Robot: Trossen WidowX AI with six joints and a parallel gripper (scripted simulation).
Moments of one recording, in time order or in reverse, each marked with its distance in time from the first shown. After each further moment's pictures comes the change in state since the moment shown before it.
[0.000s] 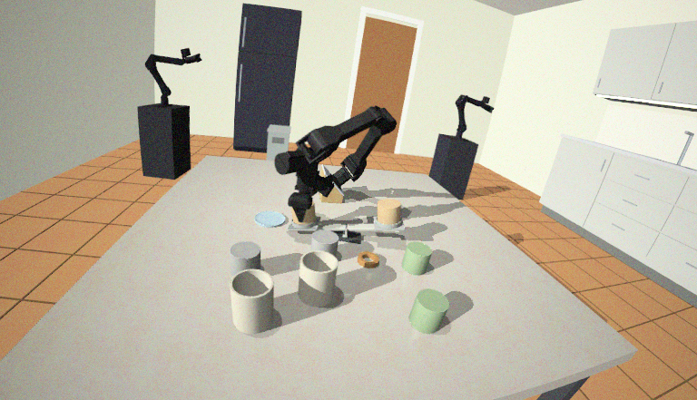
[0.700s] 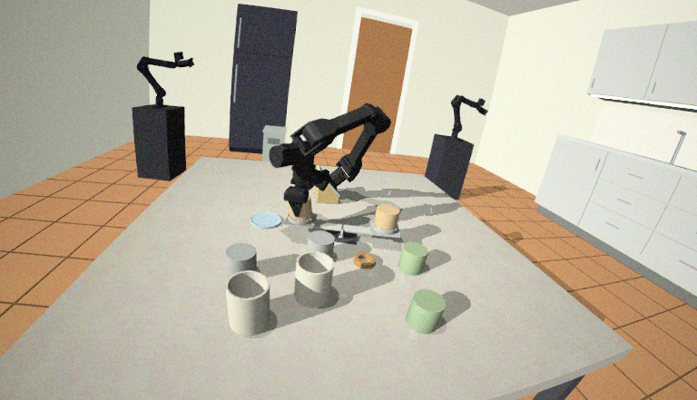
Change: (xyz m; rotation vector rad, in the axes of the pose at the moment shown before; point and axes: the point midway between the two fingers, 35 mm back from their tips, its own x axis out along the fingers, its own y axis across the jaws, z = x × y) arm -0.023 -0.003 0.000 0.004 -0.004 0.010
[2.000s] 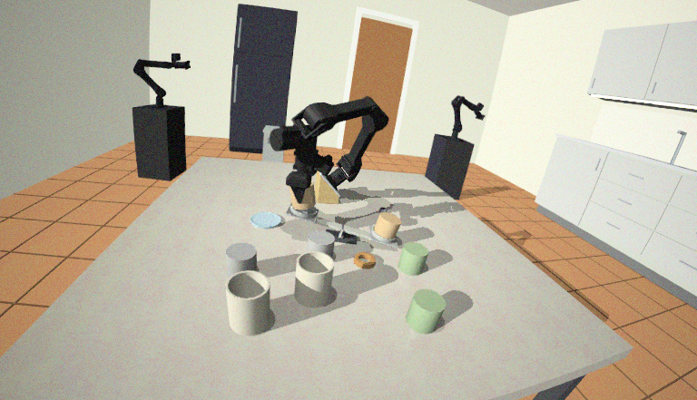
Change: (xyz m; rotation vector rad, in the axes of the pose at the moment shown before) arm -0.046 -0.002 0.004 0.001 -0.012 0.011
